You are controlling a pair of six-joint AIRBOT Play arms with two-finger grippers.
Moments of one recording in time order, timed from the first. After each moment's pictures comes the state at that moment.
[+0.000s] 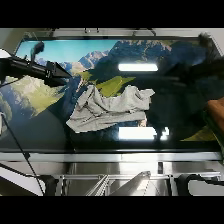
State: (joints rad) left arm 0.18 -1.84 1.72 0.59 -1.66 -1.19; right arm -0.21 -1.49 1.37 -0.75 1.38 1.20
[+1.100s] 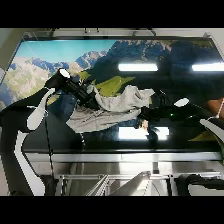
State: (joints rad) left arm -0.15 -2.11 1.72 0.75 -1.62 -1.27; right arm 0.12 -1.49 0.77 -0.53 0.81 1.06
